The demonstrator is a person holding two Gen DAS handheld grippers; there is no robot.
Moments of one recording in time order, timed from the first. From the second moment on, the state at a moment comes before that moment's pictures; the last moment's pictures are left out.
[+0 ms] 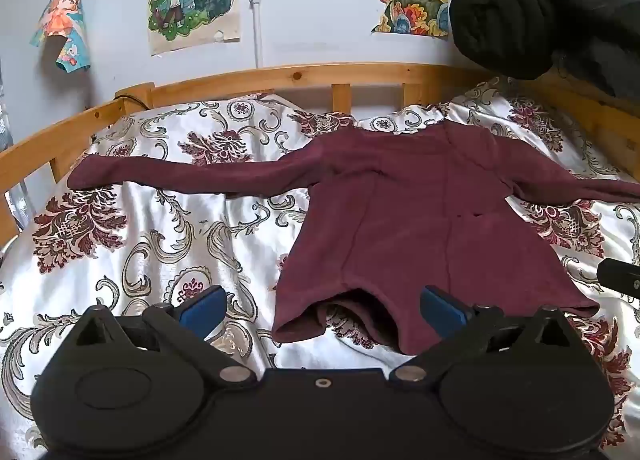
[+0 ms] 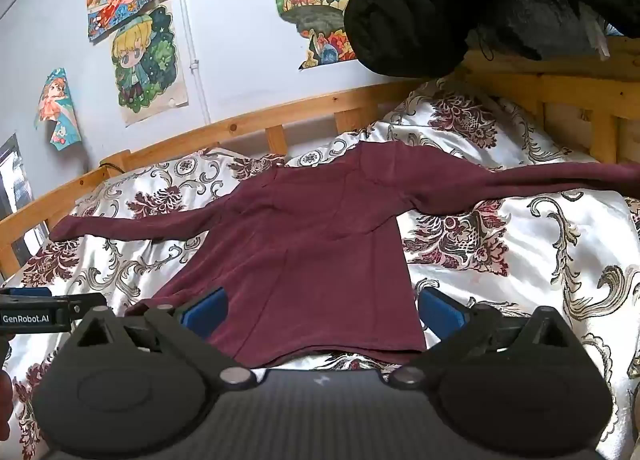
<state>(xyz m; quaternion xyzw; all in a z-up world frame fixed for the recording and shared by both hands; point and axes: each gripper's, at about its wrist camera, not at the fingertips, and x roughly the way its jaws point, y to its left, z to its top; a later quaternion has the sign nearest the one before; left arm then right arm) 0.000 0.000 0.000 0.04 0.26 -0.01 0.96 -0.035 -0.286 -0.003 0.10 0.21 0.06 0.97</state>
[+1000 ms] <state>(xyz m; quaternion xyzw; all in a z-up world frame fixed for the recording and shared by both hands) 0.001 0.004 -0.005 0.02 0.27 -0.01 0.96 -0.036 -0.287 -0.004 0.11 0.22 0.06 0.97</state>
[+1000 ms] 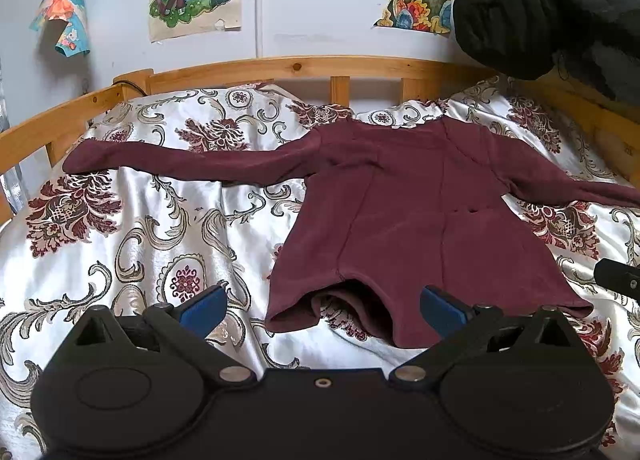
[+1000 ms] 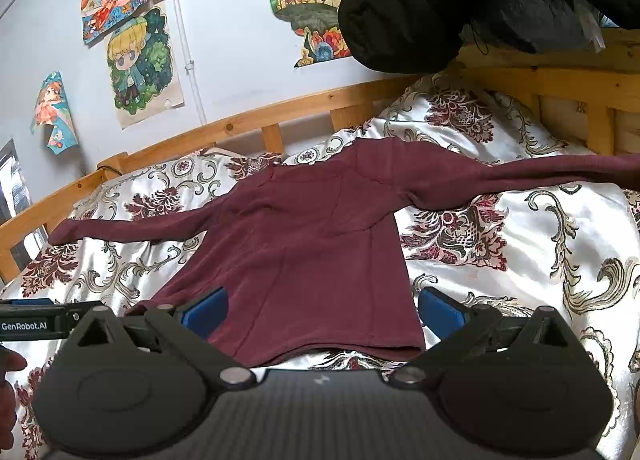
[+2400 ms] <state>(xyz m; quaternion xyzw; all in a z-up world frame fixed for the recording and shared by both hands) 0.001 0.002 -0.006 0.02 0.28 -0.02 0.96 -0.035 -0.290 -0.004 0.12 0.23 0.05 0.97</state>
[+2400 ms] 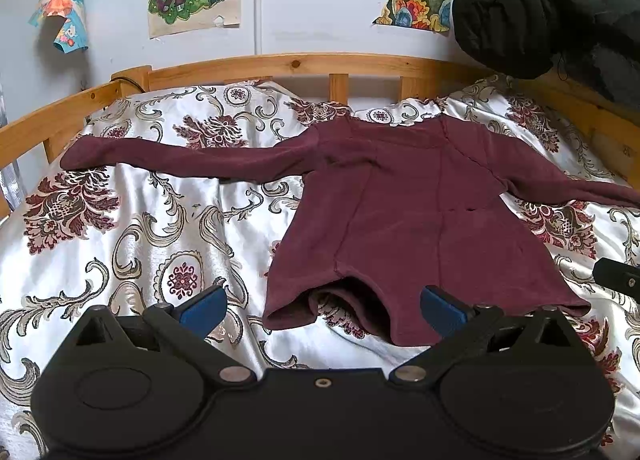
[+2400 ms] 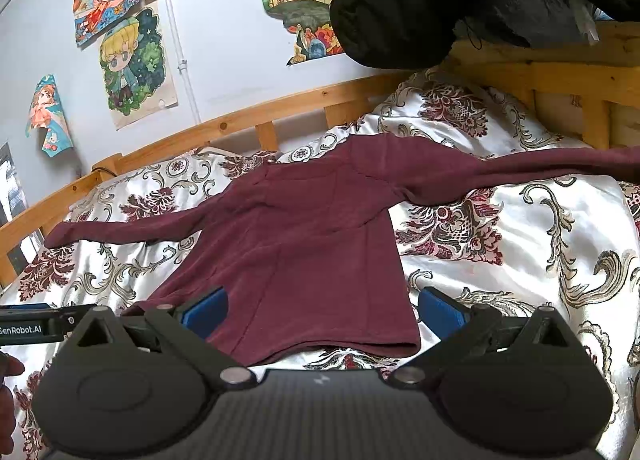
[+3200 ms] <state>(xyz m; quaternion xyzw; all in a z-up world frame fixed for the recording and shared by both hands) 0.007 0.004 -0.010 0.02 0.29 -0.02 0.96 -0.033 -0.295 -0.002 0.12 0.24 0.04 0.96</state>
